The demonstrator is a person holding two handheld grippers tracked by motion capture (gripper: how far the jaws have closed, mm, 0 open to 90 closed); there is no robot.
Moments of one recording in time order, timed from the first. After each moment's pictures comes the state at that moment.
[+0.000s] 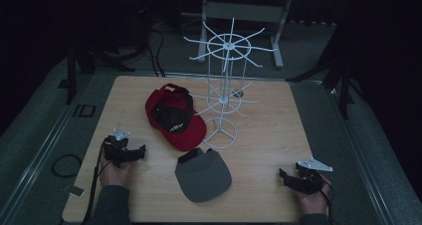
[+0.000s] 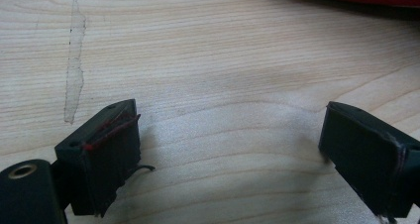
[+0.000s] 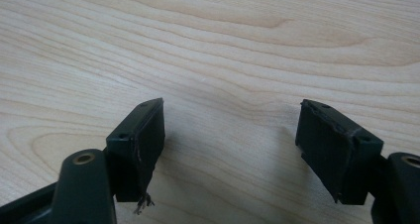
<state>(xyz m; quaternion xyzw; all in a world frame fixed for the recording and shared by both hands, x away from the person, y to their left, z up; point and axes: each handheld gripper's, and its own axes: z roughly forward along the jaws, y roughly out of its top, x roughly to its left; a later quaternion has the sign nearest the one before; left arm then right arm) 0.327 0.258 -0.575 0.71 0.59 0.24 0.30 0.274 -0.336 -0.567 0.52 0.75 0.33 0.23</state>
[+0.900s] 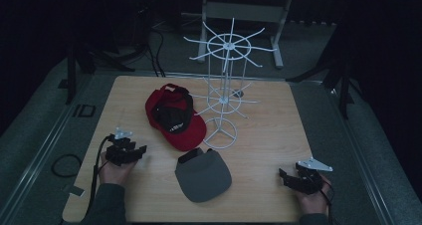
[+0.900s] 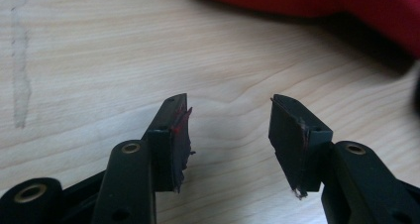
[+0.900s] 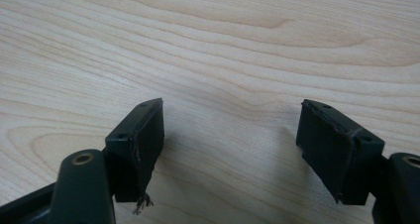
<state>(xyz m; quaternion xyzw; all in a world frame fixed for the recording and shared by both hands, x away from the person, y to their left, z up) 0.313 0.246 -0.541 0.74 0.56 0.17 0.33 0.275 -0.335 -0.567 0.52 0.75 0.33 0.23</state>
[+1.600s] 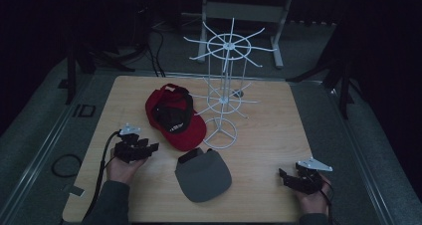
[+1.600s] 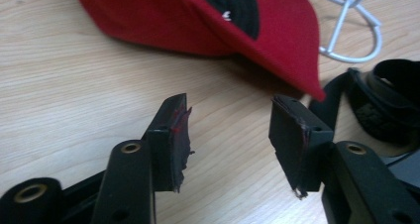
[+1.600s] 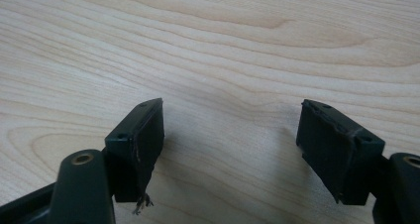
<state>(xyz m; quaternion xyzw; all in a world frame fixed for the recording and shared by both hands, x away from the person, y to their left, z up) 0.313 0.219 -0.516 0.75 0.52 0.12 0.39 0.275 -0.335 -0.567 0.52 0.75 0.33 0.23</state>
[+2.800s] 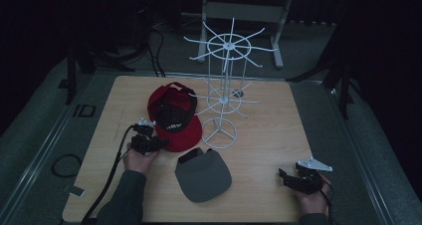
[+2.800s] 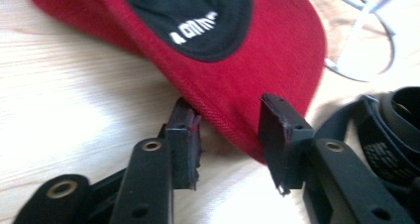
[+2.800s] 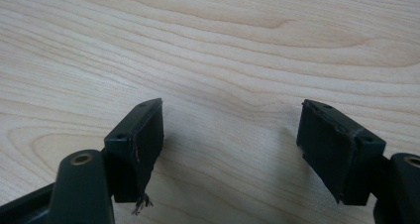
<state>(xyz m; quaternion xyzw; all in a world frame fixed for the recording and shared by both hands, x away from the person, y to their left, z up) 0.350 0.189 -0.528 0.74 0.56 0.10 0.36 0.275 -0.335 -0.567 0.52 0.75 0.33 0.23</state>
